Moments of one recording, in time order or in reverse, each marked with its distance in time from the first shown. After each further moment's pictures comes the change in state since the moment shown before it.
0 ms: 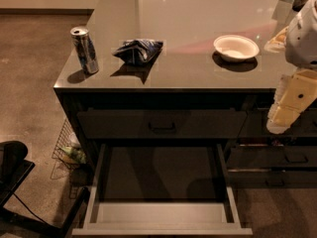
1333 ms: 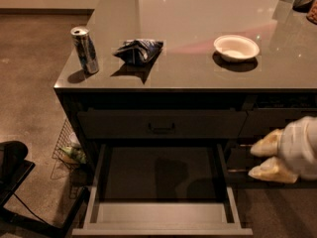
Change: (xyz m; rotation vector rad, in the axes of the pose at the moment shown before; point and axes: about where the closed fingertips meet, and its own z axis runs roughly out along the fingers) arm 0.068 0.080 0.138 -0.003 -0.153 0.082
